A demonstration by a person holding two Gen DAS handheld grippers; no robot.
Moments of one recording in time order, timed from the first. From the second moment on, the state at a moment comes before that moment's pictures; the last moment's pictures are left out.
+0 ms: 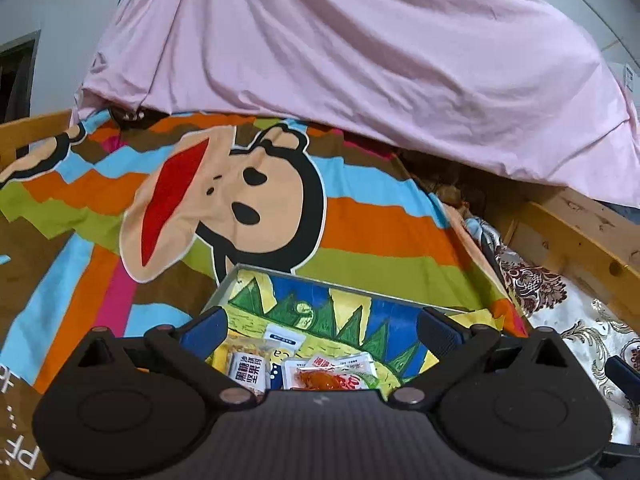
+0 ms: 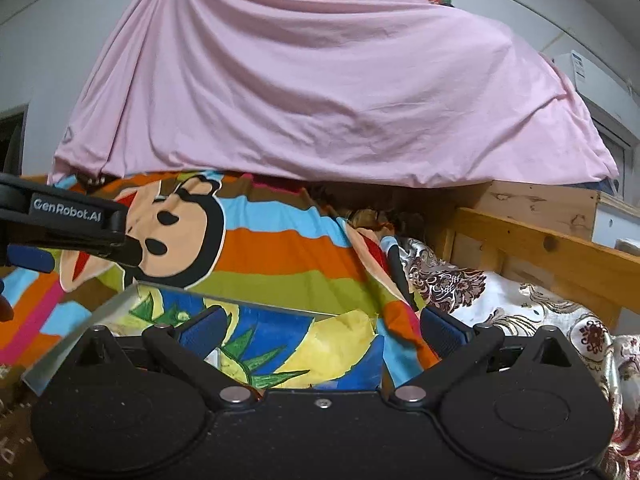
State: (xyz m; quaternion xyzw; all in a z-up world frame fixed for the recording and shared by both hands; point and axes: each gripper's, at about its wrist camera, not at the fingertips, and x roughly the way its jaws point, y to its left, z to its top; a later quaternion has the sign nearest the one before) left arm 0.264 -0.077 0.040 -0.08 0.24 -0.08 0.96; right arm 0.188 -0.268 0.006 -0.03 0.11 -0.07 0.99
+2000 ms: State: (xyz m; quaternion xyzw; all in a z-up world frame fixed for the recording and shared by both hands) left arm 0.052 -0.009 0.030 -0.09 0.13 0.00 0.99; right arm -0.002 -0.241 0.019 0.03 0.06 -0.07 0.99
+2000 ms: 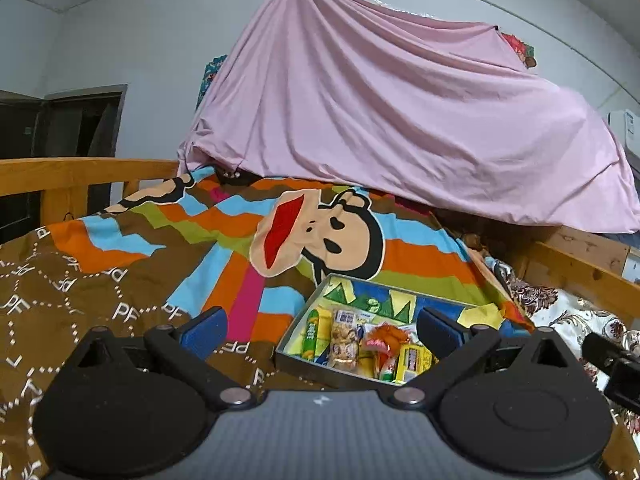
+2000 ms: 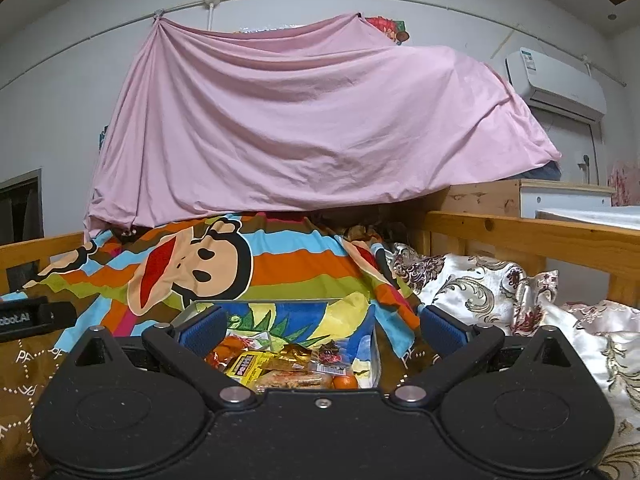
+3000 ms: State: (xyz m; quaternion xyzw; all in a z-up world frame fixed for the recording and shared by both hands) left arm -0.008 0.028 0.031 0.00 0.10 -0.05 0.99; right arm -0.073 -0.195 0.004 0.05 0.11 -0.08 0.99
